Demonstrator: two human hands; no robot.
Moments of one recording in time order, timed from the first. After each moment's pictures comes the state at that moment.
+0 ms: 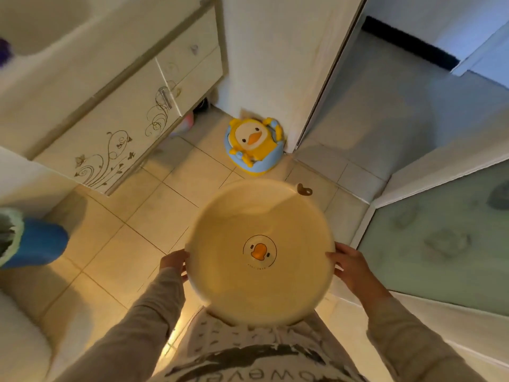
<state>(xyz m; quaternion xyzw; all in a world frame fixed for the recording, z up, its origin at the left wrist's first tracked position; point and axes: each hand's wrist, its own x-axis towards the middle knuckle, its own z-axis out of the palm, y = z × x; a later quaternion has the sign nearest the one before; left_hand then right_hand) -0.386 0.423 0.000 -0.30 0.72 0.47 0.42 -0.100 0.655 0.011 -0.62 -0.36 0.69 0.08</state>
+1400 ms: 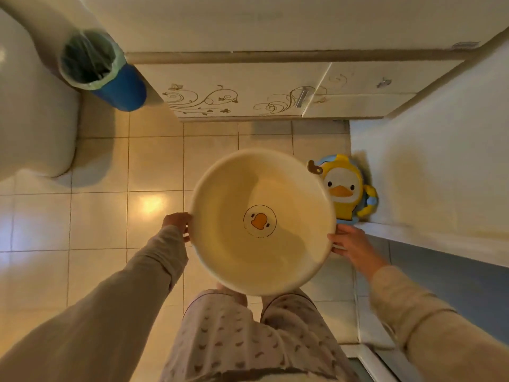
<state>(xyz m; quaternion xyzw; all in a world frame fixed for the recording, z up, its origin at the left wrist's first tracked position) -0.502 0.518 -0.032 -0.57 0.57 0.52 0.27 -0.488 0.887 -0.038 -0.43 -0.63 0.55 -0.34</state>
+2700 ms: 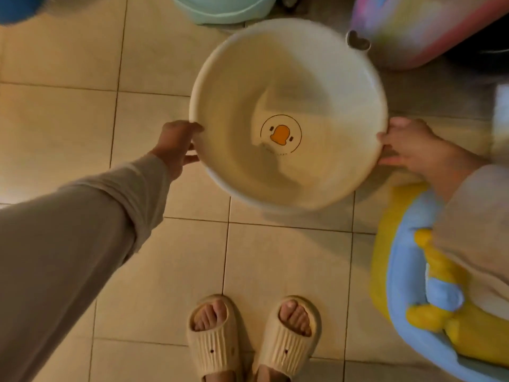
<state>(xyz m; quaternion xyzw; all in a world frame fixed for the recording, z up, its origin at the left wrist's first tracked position) -0.759 0.520 -0.522 -0.43 0.66 0.59 0.17 -0.834 0.859 -0.539 -0.31 -0.79 0.45 -0.28</state>
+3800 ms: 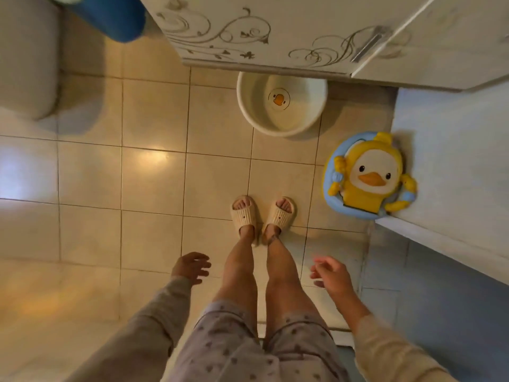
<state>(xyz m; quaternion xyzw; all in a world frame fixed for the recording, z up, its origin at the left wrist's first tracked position) -0.402 0.523 -0.111 -0.55 0.54 0.45 0.45 -0.412 0.833 -0.148 -0.38 -0.73 0.39 -0.42</state>
